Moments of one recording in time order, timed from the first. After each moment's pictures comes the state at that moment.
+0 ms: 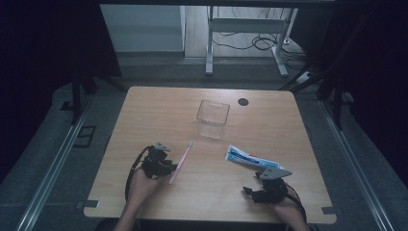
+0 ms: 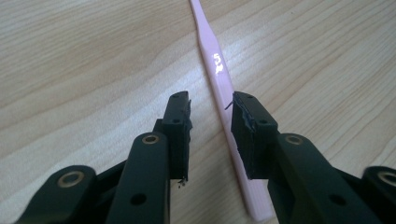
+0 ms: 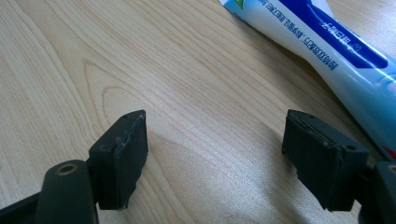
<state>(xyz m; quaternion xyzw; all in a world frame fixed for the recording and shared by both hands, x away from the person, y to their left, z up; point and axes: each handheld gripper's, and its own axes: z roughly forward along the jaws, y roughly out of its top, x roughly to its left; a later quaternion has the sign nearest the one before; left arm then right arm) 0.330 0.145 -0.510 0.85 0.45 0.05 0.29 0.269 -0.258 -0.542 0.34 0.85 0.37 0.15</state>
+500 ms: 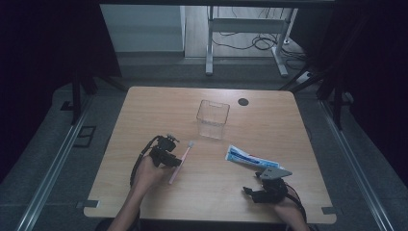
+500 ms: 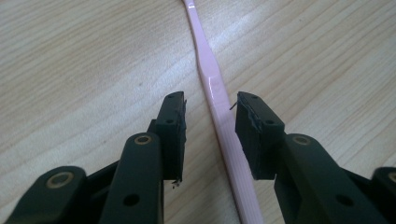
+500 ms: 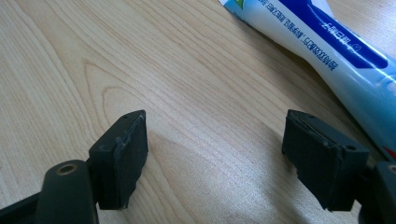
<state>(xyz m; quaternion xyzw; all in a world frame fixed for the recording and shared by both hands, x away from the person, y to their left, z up) 0.361 0.121 -0.496 0.87 0.44 0.02 0.22 0.269 -0.258 -0.542 0.34 0.85 0.37 0.15</state>
